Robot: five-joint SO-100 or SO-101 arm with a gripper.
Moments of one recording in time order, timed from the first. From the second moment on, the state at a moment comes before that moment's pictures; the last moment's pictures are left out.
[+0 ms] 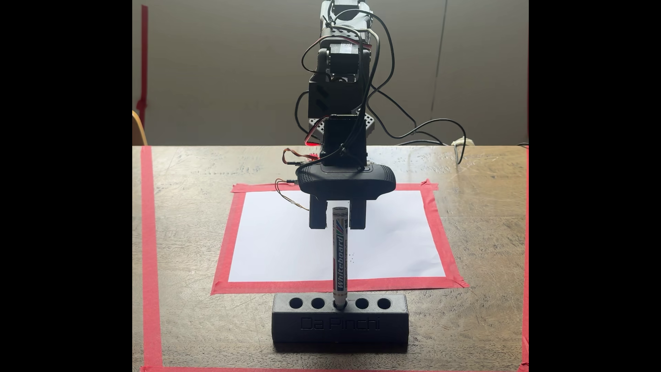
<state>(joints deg) 7.2 80.8 84.9 64.0 -9.1</state>
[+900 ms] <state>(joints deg) 7.2 80.8 84.9 64.0 -9.1</state>
